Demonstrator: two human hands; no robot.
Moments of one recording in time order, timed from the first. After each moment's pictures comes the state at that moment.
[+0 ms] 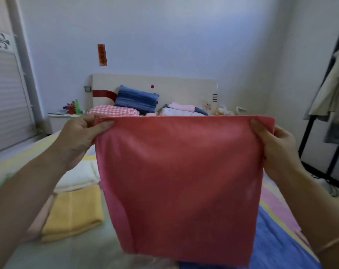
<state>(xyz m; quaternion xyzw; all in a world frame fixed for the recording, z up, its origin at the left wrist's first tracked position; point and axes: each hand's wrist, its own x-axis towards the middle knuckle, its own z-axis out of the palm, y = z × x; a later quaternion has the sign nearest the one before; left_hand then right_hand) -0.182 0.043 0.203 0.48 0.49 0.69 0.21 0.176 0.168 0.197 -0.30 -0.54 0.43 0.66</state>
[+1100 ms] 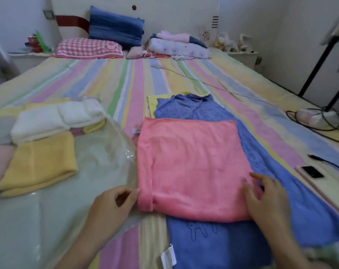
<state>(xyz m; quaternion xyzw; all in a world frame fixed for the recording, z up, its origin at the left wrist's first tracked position) -0.083 0.032 -0.062 0.51 0.74 0.39 0.18 0.236 0.154 -0.075 -0.66 -0.64 0.09 0.37</state>
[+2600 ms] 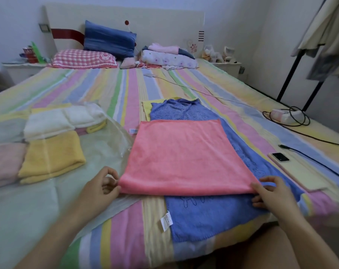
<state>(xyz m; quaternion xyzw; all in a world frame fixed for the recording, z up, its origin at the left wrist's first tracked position) -0.120 -0.002 -0.059 0.55 0.67 0.43 0.25 0.290 0.095 -0.039 -0.68 -0.47 0.40 0.41</state>
